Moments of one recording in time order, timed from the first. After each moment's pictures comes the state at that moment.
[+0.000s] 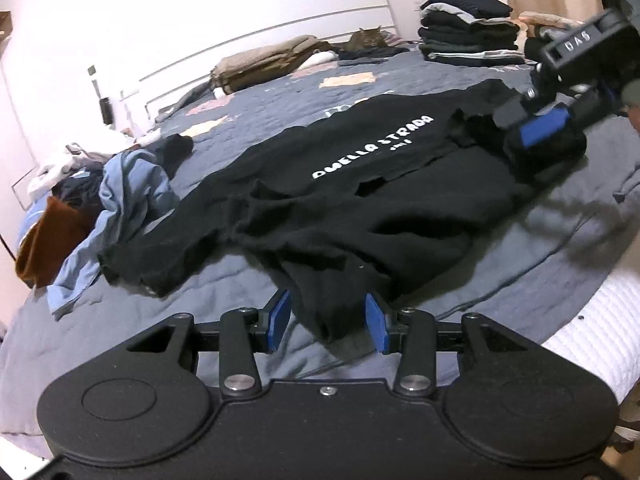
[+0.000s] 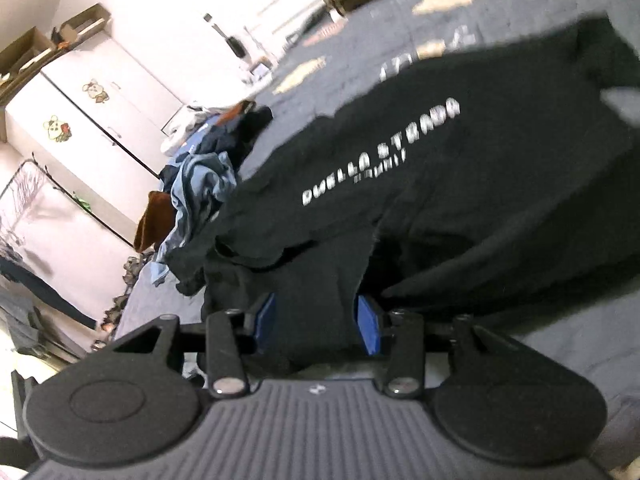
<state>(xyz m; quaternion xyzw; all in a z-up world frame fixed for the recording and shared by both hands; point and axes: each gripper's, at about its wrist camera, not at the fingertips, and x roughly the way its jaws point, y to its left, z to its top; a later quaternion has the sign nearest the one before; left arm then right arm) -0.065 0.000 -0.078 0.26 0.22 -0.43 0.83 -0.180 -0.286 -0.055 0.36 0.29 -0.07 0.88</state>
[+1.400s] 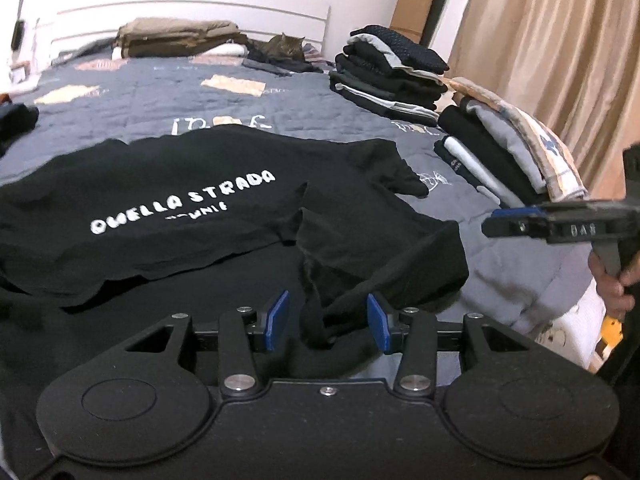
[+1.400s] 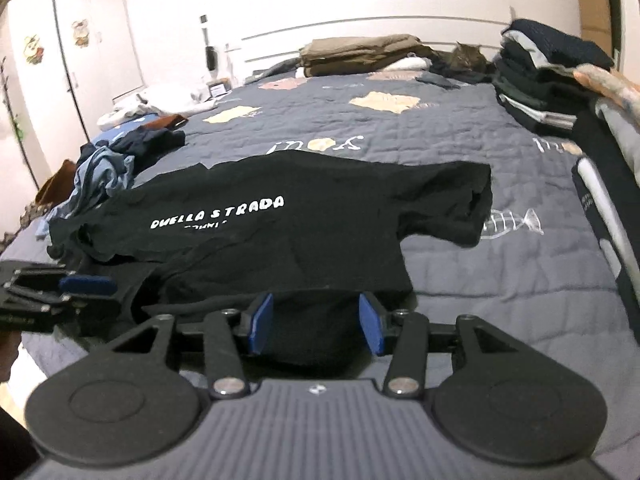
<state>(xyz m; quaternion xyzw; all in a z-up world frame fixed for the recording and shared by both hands) -0.082 -0.166 -0.074 0.10 0.32 -0.57 0.75 -0.273 -0.392 -0.042 0.14 0.30 -0.16 0.93</state>
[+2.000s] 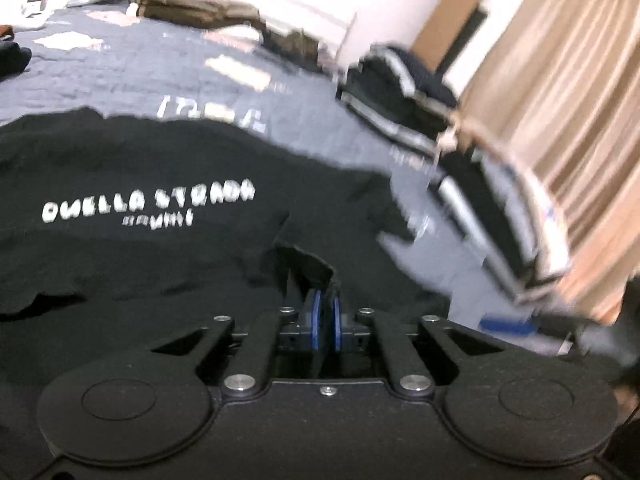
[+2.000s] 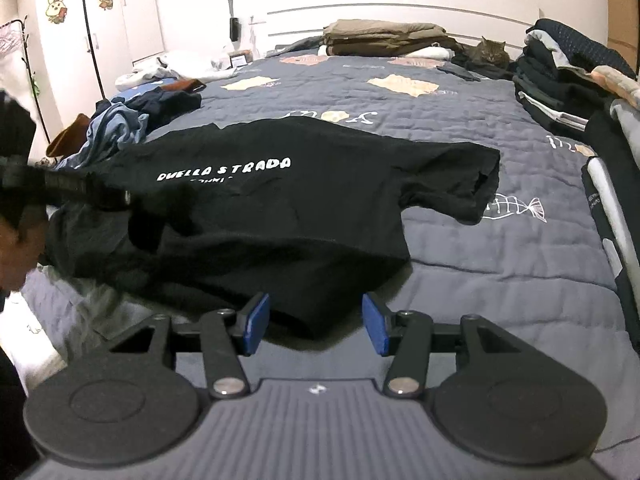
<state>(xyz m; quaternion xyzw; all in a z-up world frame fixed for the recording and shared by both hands) -0.056 -0.205 -0.069 -0.01 0.37 -0.57 0.73 -0.290 -0.388 -0.061 0.10 0.33 -0.13 0.93</state>
